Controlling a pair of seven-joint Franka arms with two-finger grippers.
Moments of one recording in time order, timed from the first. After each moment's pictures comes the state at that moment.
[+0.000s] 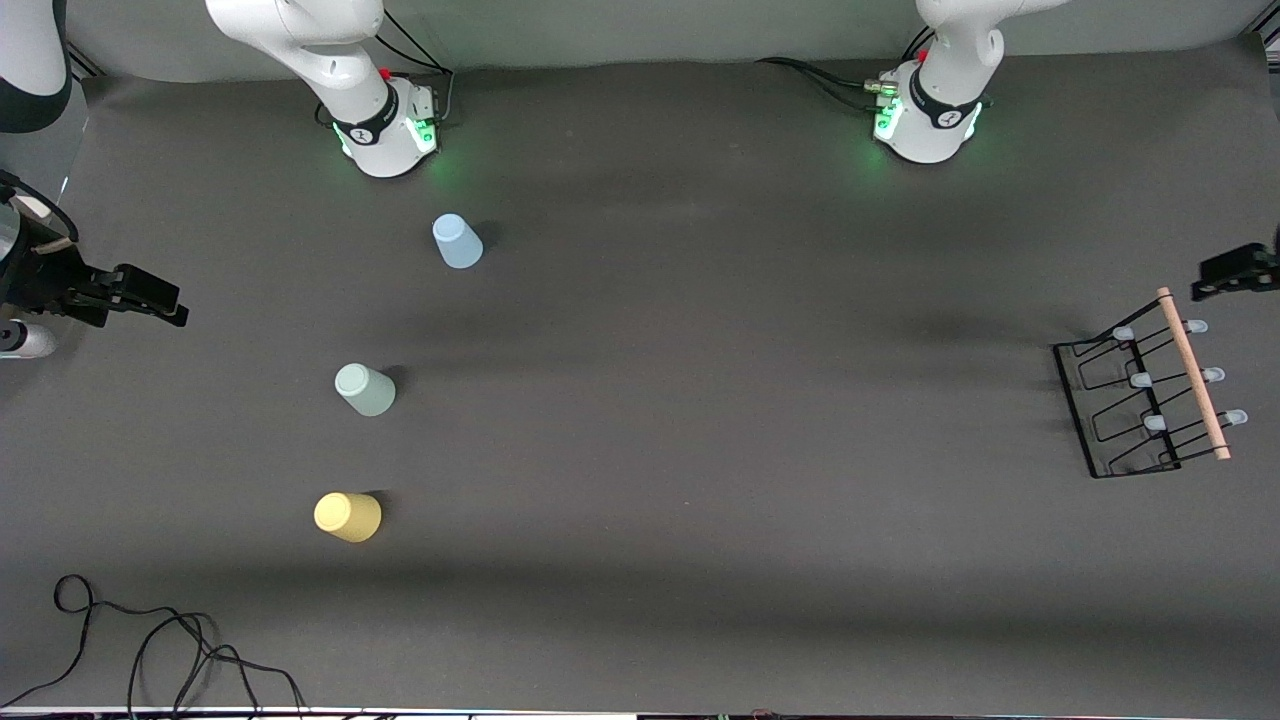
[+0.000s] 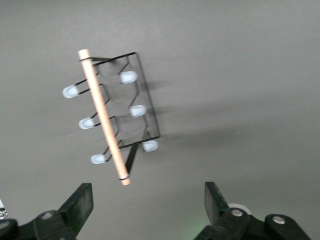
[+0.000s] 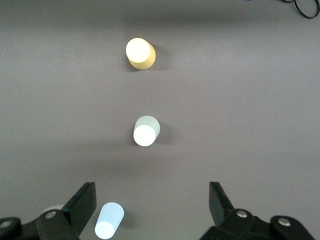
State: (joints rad) left arm 0.27 0.07 0.00 -1.69 0.05 1.66 0.41; right arm -0.04 0.03 0.00 -1.62 0.00 1.61 0.00
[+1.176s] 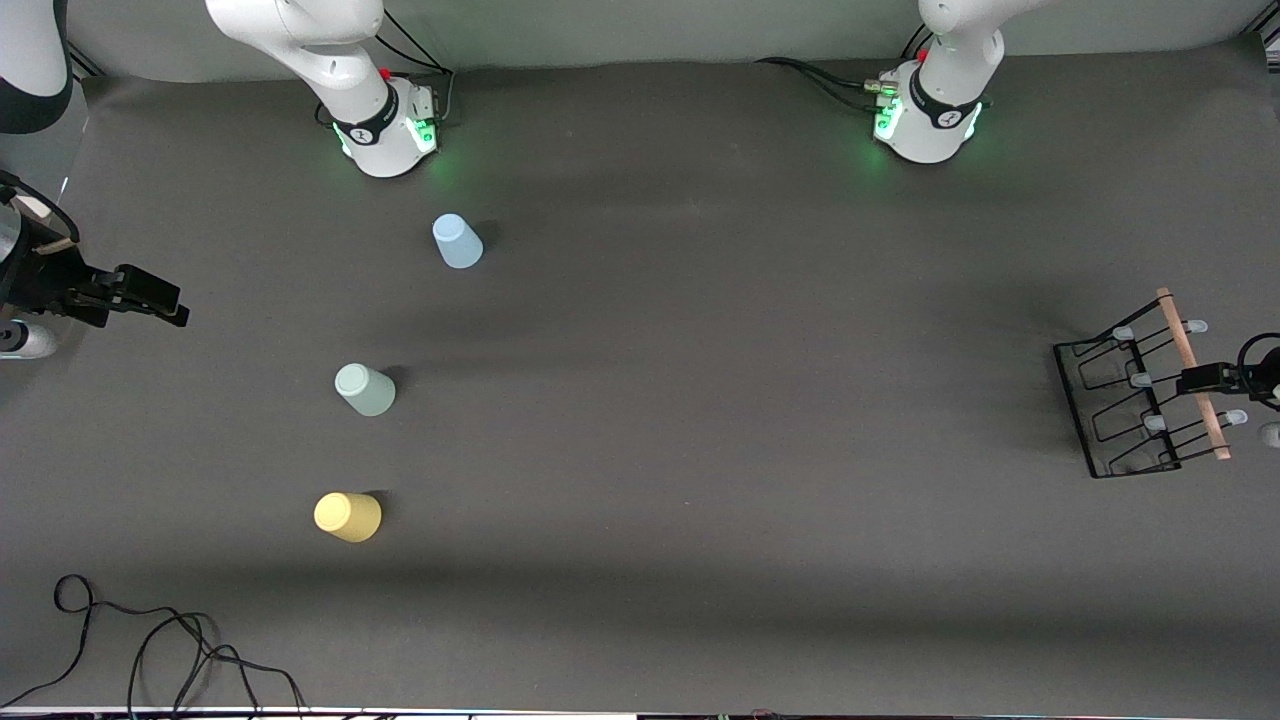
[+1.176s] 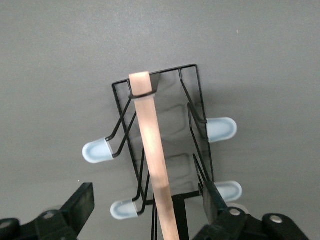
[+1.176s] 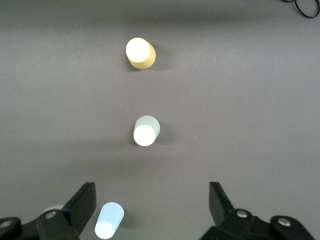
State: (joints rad) left arm 0.37 0.42 0.00 -1.69 0.08 2.00 0.44; right arm -0.04 0.03 0.00 -1.62 0.00 1.61 0.00
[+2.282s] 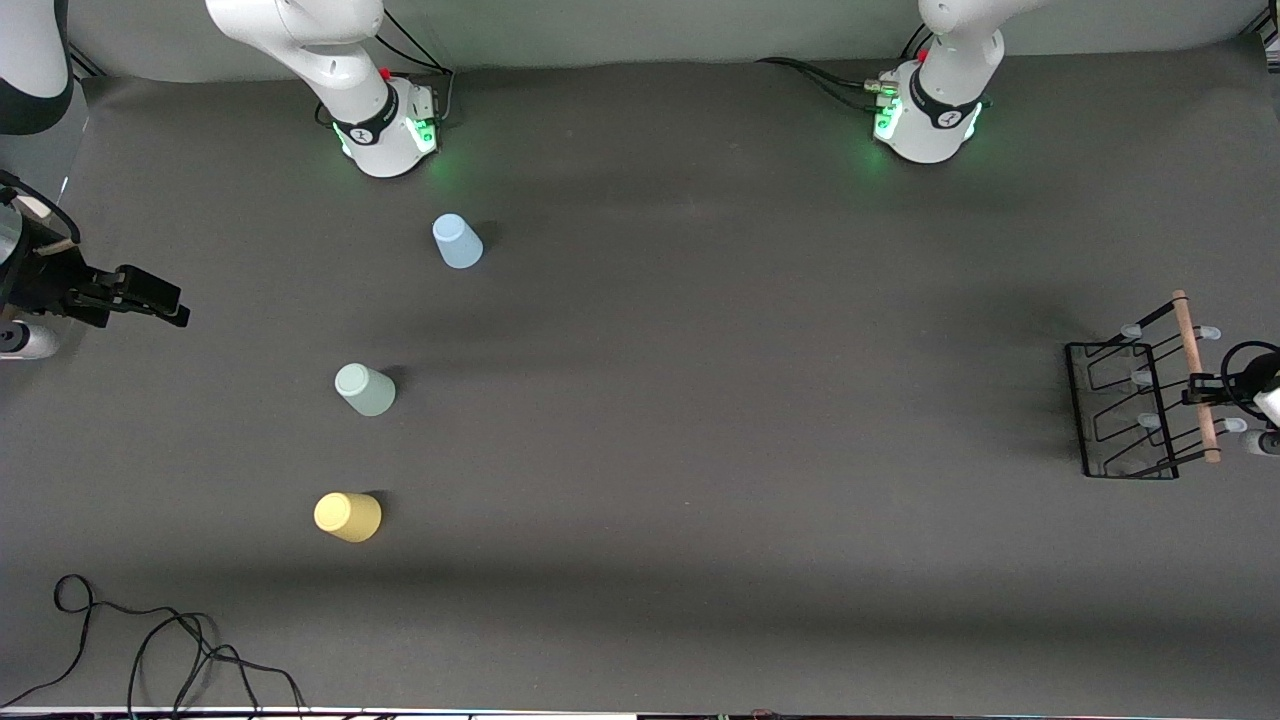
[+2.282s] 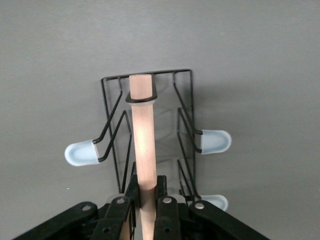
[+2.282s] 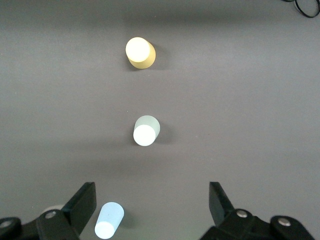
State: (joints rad) left arm 0.36 0.42 -0.03 -1.69 0.07 1.98 0.43; right arm -0.04 0.03 0.00 -1.62 0.00 1.61 0.00
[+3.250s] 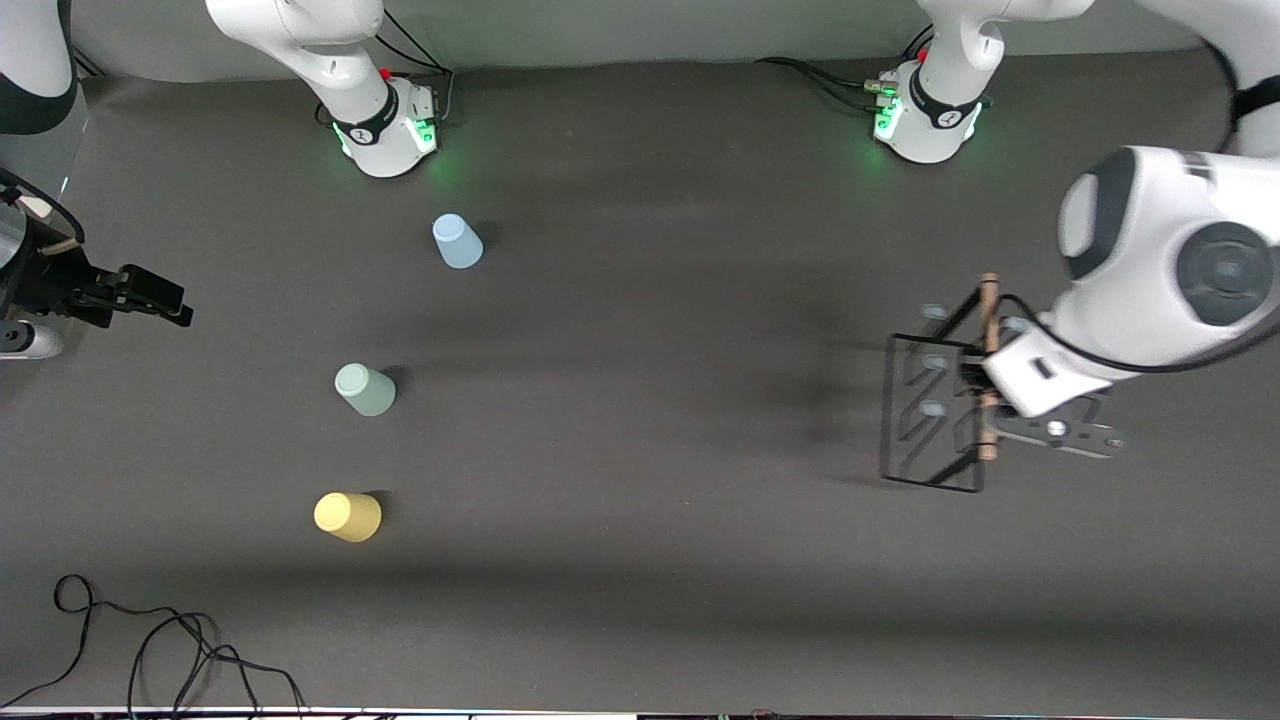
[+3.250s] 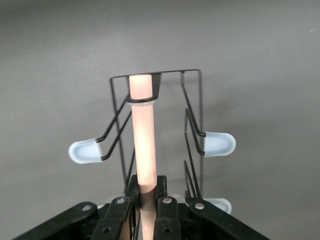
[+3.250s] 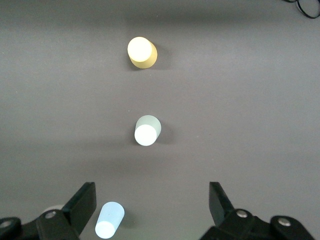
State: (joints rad) left arm -0.18 0.26 -0.05 -1.63 0.01 1.84 0.00; right arm -0.04 0.03 0.01 -1.62 0.00 1.61 0.00
